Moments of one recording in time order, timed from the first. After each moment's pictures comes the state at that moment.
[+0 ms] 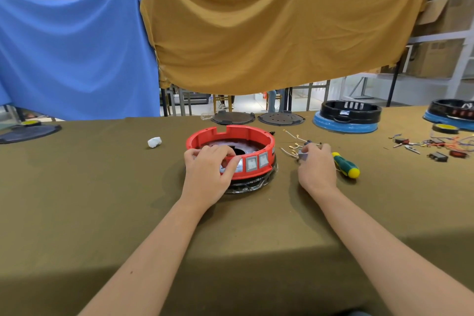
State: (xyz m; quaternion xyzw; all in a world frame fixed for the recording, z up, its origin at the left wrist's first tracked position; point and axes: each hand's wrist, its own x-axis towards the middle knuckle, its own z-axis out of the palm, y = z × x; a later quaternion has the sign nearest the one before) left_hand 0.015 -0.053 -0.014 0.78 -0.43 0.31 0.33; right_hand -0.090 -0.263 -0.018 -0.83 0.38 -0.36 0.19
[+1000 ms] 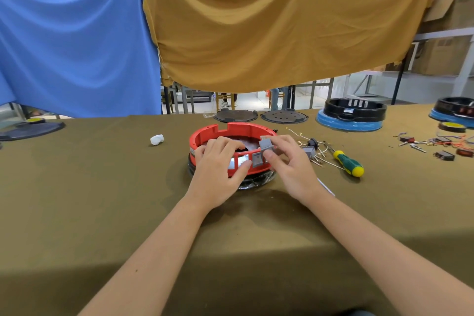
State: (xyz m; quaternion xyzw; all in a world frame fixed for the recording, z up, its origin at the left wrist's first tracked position) left_hand 0.012 -0.056 -0.016 0.75 -0.48 0.31 0.33; right_hand -0.096 -0.213 -0.009 -0.82 0.00 -0.39 0.43
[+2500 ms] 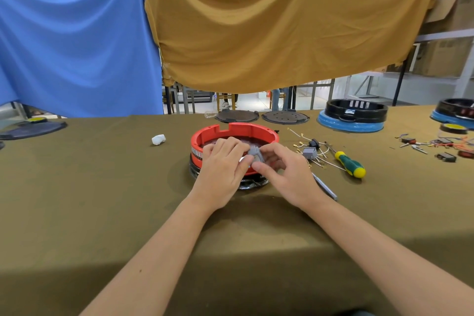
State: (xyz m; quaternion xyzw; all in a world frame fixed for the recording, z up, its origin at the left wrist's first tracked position) left_hand 0.006 -0.057 -0.010 0.74 -0.51 0.32 0.29; right_hand -0.100 -0.203 -0.012 -0.85 -0.04 -0.41 0.34
